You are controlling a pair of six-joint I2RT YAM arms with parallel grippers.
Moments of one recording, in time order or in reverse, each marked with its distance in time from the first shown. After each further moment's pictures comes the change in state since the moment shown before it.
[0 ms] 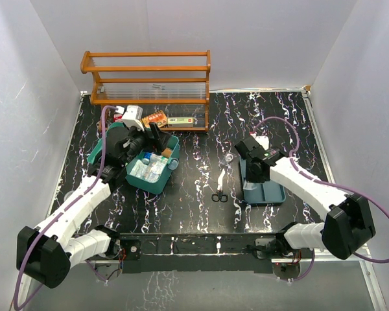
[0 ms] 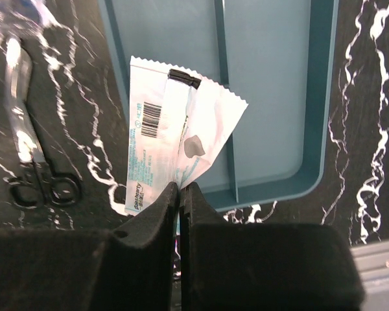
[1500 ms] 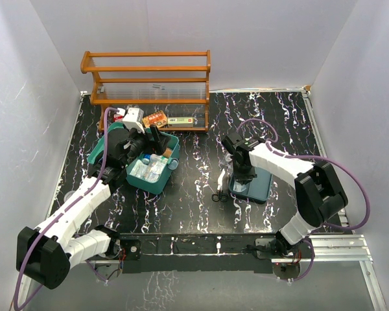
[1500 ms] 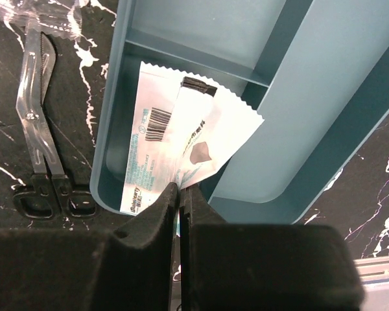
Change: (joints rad) left arm 0.000 -0.008 -0.025 -0.008 -0.007 0.031; right arm 0.000 0.307 0.104 0.016 -0.143 -0.076
